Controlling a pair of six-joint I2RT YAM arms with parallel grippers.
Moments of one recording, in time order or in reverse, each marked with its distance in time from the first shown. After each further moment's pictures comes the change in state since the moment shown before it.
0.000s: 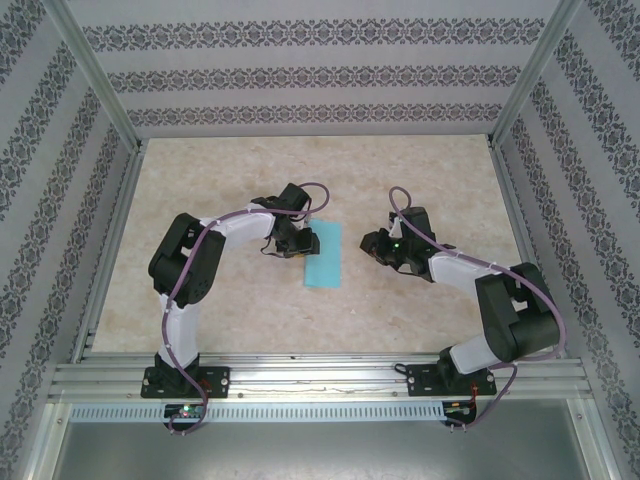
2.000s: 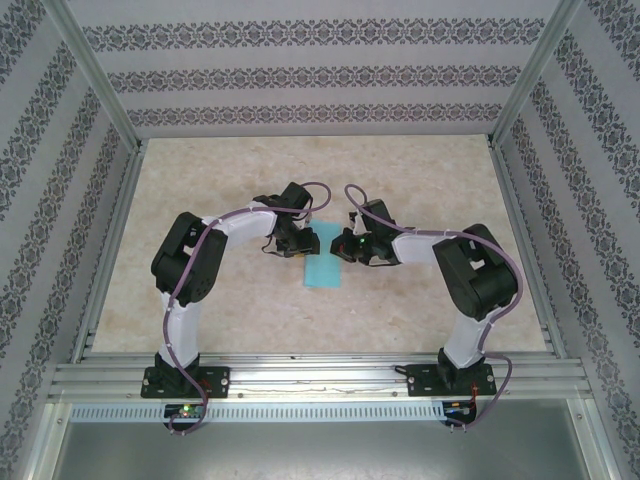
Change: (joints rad) left arm -0.002 0.022 0.034 -0.039 -0.007 0.019; right arm 0.158 0.324 0.244 -0.039 -0.060 -0.035
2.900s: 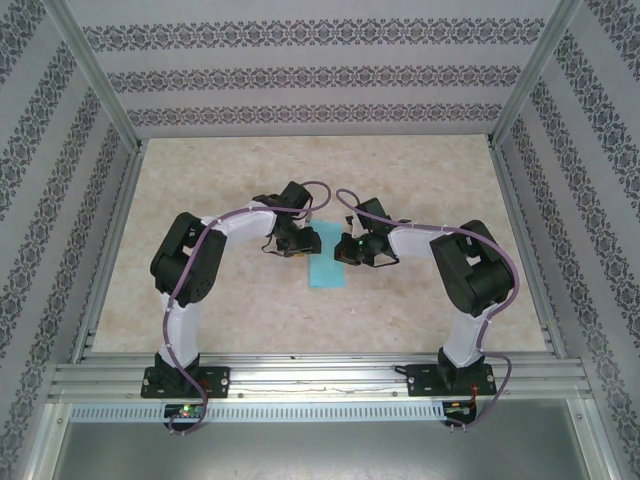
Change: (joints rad) left arm 0.001 -0.021 -0.004 0.002 0.003 -0.008; right arm 0.002 0.032 0.089 -0.240 0.073 -0.207
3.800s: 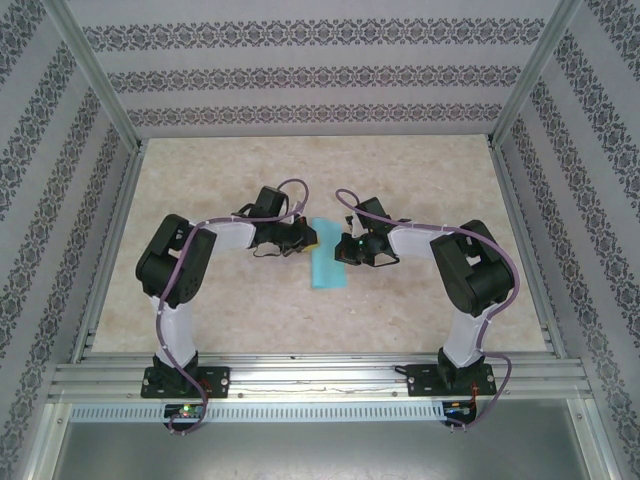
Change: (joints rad) left arm 0.103 -0.045 -0.275 0.591 0.408 -0.271; right arm 0.000 0.001 0.006 -0.015 0.003 -0.007
